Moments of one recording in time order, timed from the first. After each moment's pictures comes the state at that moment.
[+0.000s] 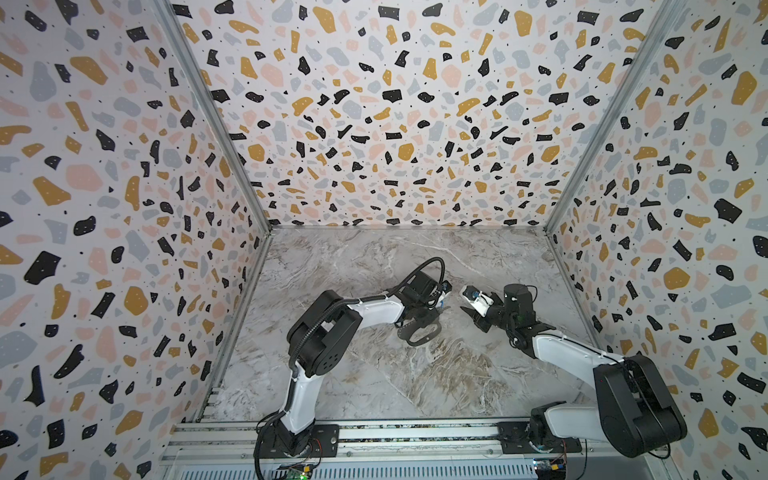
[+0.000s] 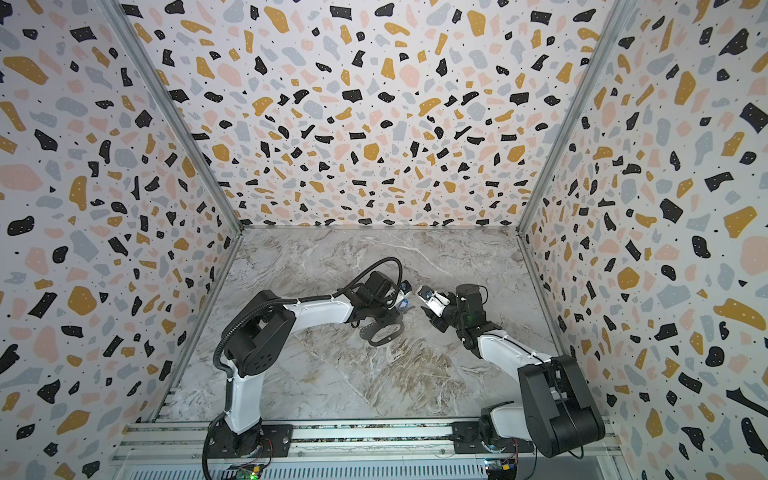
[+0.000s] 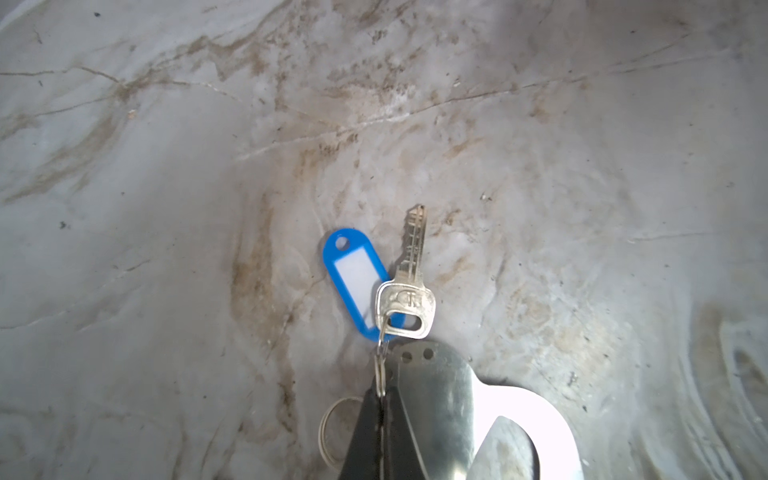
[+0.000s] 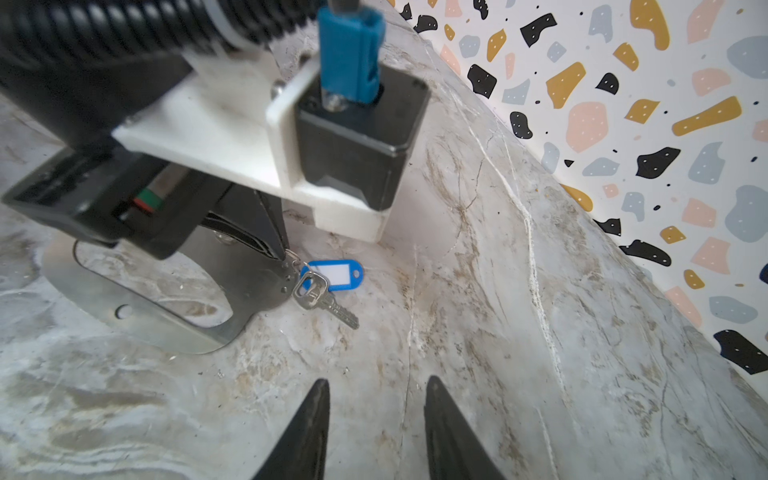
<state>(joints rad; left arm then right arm) -0.78 2.01 1.29 -0.19 0.09 0.24 0.28 1.31 0.51 0.25 -0.40 -0.63</state>
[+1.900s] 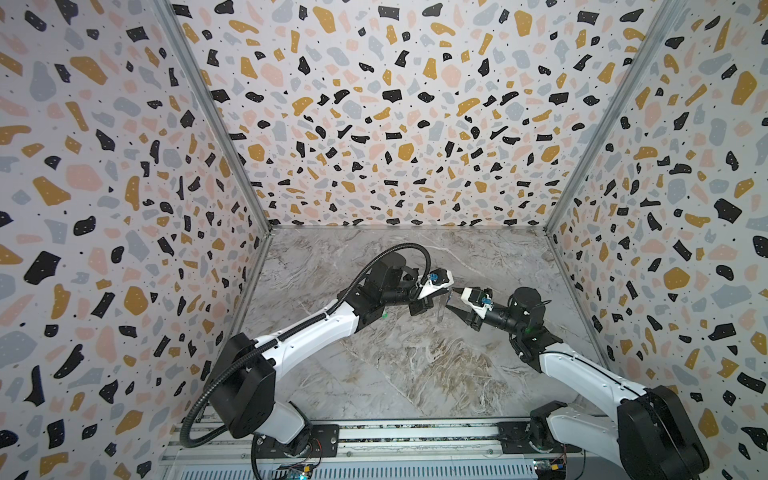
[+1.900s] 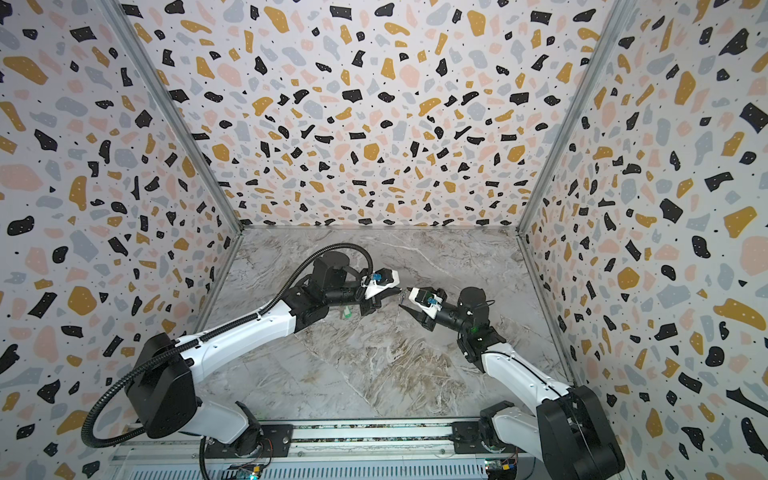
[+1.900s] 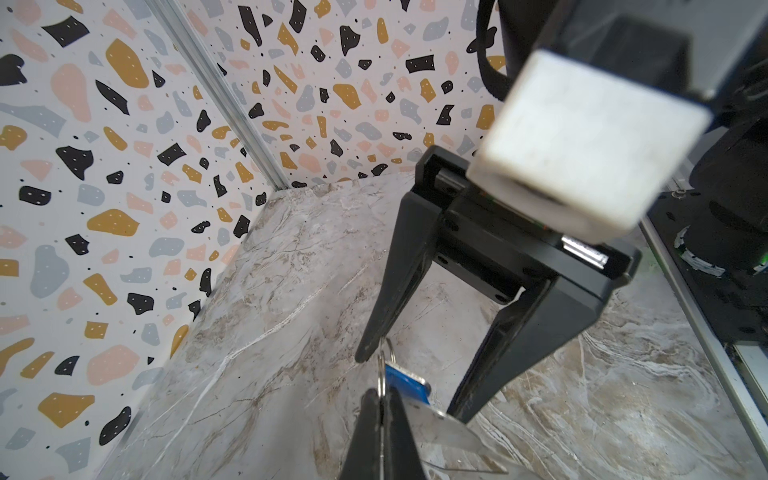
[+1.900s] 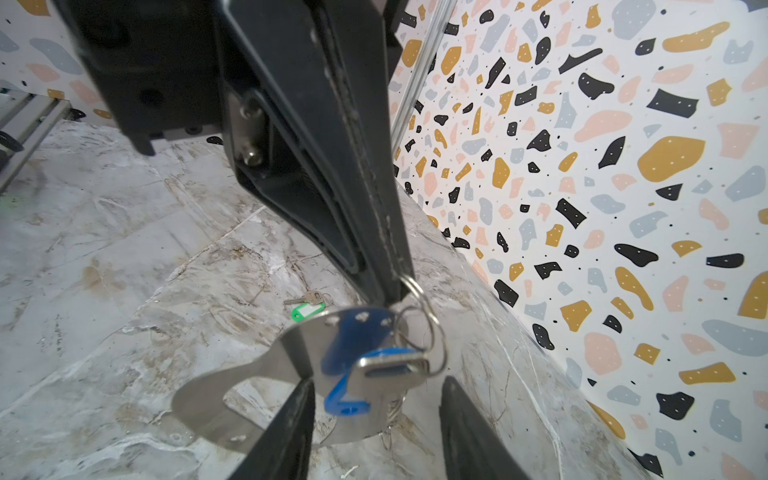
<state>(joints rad) -0.74 1.50 1.12 0.01 0.51 0.50 0.38 1.13 0.47 0.52 -0.67 -0.46</state>
